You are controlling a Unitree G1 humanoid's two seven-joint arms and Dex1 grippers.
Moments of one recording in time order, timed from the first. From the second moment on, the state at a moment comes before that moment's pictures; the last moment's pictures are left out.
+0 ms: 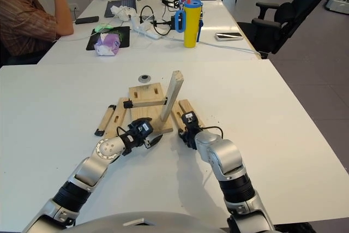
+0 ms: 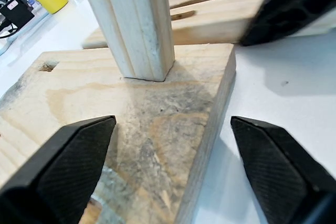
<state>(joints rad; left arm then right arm) -0.10 0.38 -0.40 -0.05 0.16 0.24 -0.49 -0.20 -0.12 0.16 -0.30 0.31 1.13 0.02</state>
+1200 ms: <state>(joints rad) -0.24 0.60 0.31 -0.36 -1.16 0.90 -0.82 -0.58 -0.41 -0.18 -0.28 1.11 1.08 0.81</state>
